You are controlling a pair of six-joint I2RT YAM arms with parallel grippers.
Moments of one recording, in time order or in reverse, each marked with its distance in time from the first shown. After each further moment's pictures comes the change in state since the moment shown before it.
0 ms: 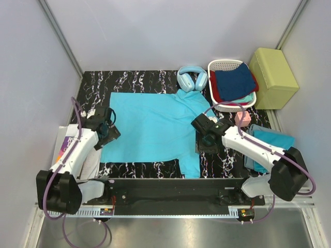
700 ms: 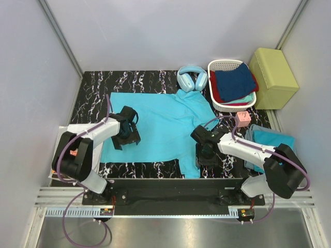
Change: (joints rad) left arm -0.241 0.340 0.040 0.168 0.144 0.013; right arm 0.029 0.035 -0.179 0.065 -0.155 0.058
